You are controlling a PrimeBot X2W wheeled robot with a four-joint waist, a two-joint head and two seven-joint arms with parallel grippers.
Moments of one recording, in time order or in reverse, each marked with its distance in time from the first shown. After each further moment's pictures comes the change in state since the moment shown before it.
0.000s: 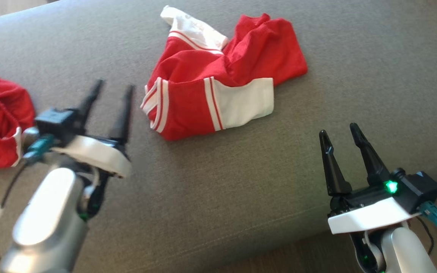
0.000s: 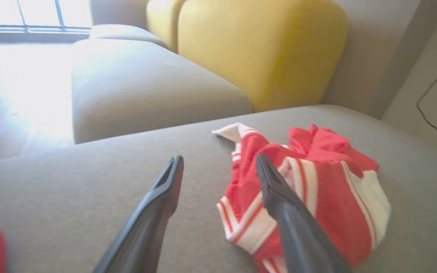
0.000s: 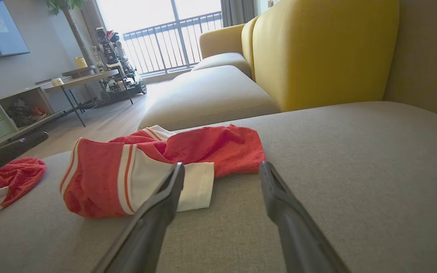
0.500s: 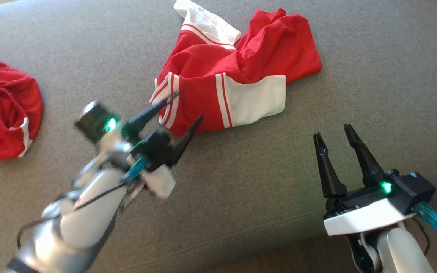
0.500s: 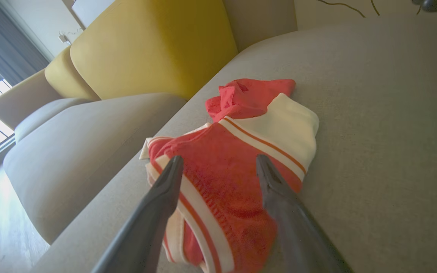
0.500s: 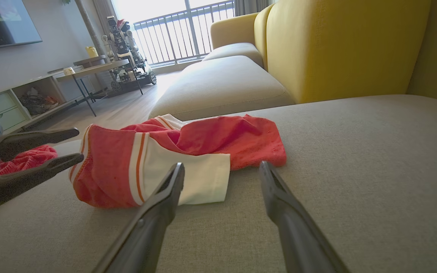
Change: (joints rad) left arm -0.033 0.009 -0.200 -0.059 0.463 -0.091 0.011; right arm 0.000 0.000 0.017 -0.001 -0.017 0.000 0.000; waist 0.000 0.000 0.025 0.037
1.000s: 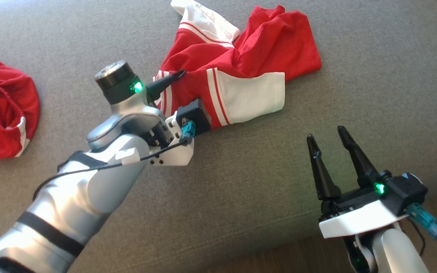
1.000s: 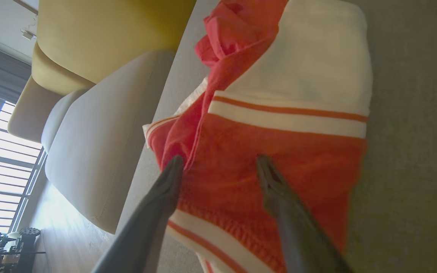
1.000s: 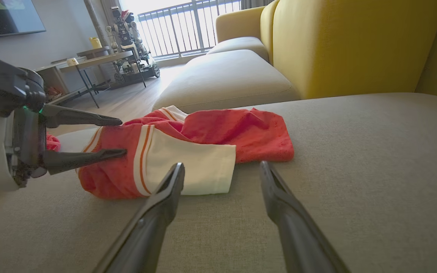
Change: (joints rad) left arm -0.288 -0.038 -0.182 0.165 0.258 -0.011 0.315; right arm 0.001 0.000 0.017 0.002 -0.023 0.000 0.000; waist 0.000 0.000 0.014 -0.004
